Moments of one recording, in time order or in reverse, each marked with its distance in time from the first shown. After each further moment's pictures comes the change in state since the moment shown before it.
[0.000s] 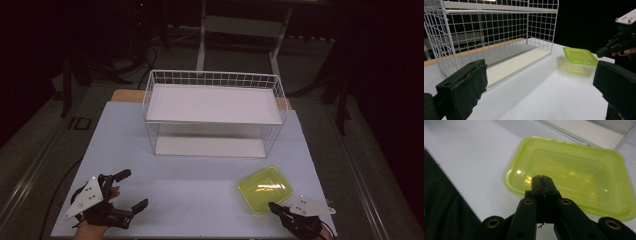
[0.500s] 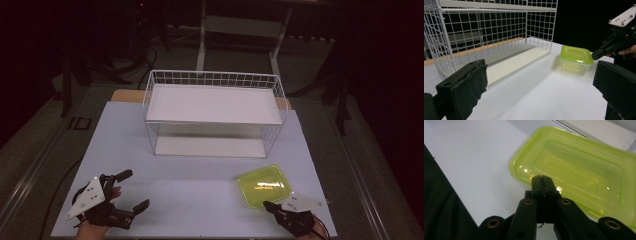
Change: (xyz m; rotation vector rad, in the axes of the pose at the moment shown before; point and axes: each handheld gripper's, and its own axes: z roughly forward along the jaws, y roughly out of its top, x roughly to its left) left arm -0.002 0.000 0.002 0.004 -0.010 0.006; right arm -0.003 0.007 0.020 0.043 0.024 -0.046
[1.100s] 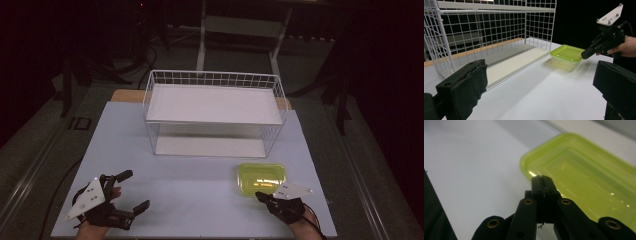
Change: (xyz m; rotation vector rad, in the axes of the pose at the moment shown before) left arm -0.001 0.000 0.000 0.000 -0.003 0.005; right arm -0.013 0.017 0.019 -0.026 0.021 -0.001
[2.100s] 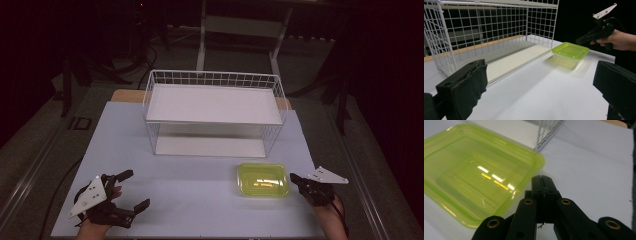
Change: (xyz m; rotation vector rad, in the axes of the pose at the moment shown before) left arm 0.005 -0.006 0.002 0.016 0.004 -0.017; right arm -0.083 -0.033 -0.022 -0.024 -0.259 0.150
